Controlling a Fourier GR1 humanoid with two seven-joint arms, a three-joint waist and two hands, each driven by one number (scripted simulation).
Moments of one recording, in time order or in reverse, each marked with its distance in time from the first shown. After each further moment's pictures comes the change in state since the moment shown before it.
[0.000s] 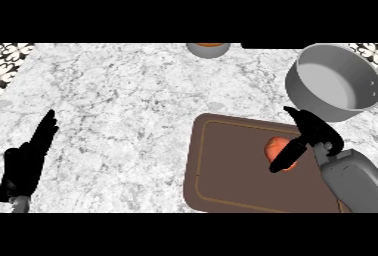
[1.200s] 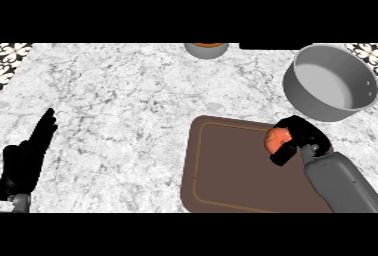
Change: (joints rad) left arm 0.001 -0.090 0.104 -0.019 -0.103 -0.087 0.045; right arm 0.026 0.114 -0.055 0.156 0.206 0.068 -0.120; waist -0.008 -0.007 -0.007
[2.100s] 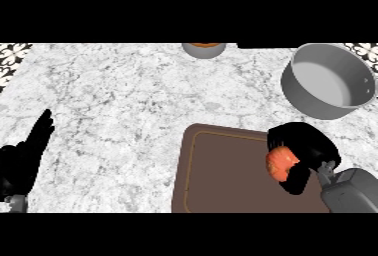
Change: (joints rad) left arm 0.007 -0.034 0.057 0.002 -0.037 -0.051 0.008; right arm 0.075 -0.159 0.124 -0.260 0.165 0.129 -0.497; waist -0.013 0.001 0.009
